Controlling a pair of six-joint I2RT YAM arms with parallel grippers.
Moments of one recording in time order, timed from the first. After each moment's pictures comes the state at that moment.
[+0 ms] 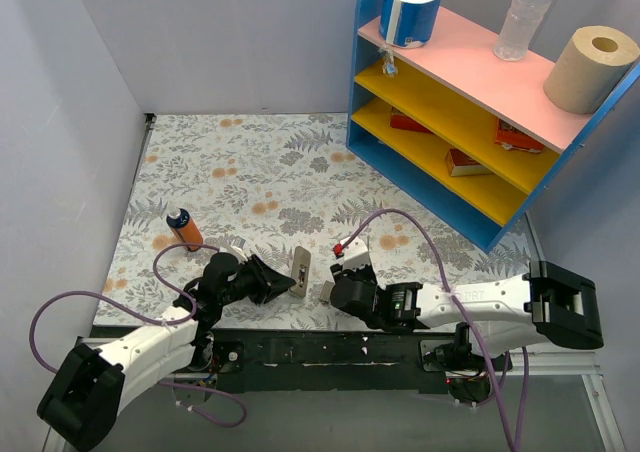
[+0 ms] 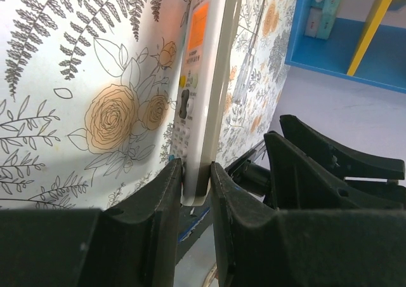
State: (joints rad) left arm -0.55 0.80 0.07 0.20 0.33 -1.32; right arm 1.41 1.32 0.64 -0.16 0.87 0.59
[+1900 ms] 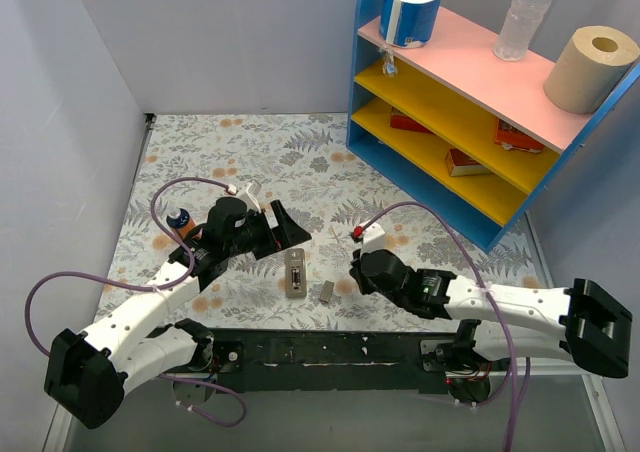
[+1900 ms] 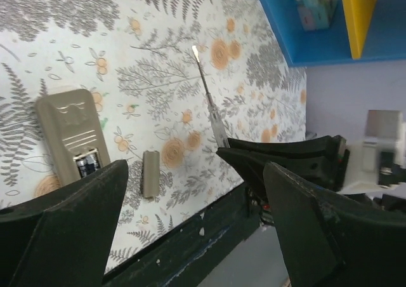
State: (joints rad) left arm -0.56 0.96 0.65 -0.22 0.24 -0.88; right arm 1.18 1.14 0.52 -0.15 0.49 0.49
